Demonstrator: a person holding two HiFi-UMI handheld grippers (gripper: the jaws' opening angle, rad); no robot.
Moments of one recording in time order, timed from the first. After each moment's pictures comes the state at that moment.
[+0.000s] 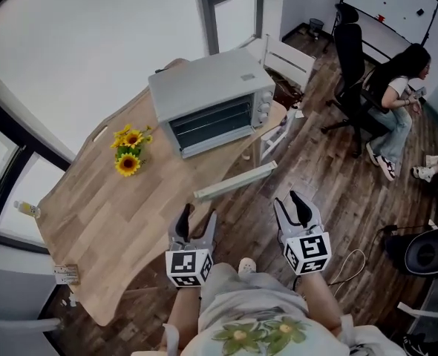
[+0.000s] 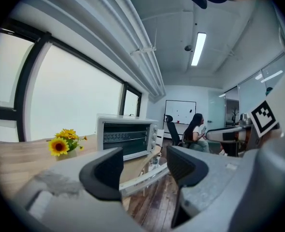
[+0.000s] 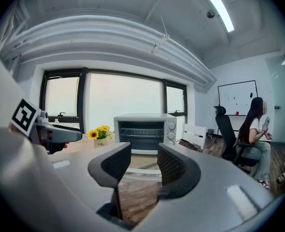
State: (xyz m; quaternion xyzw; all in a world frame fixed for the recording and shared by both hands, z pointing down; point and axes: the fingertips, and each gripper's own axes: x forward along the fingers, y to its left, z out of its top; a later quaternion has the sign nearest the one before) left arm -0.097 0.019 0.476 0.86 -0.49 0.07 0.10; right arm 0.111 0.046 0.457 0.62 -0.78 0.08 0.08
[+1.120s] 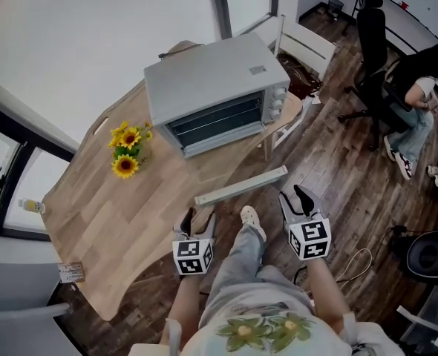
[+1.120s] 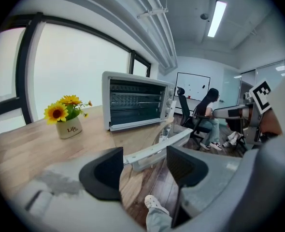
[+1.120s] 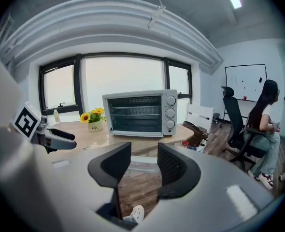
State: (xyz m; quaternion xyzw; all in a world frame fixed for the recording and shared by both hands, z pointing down) left arm -0.103 -0.039 0.608 0.81 -0.52 0.21 0.20; right arm 0.145 -0.044 0.552 0.58 -0.78 0.16 0.15
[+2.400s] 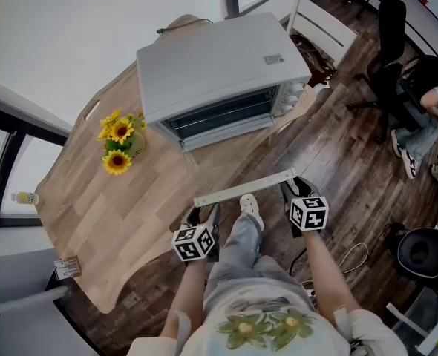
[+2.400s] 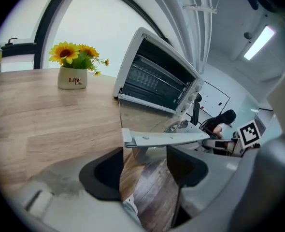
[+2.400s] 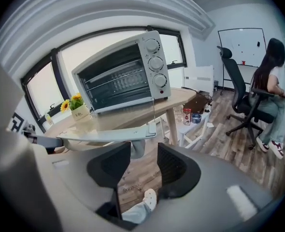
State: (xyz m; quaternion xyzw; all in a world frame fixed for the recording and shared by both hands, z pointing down) left arm -0.102 -0.073 0.701 0.74 -0.53 0.14 0.39; right arm 0.167 -0.114 0.701 0.55 -0.74 0.32 0.19
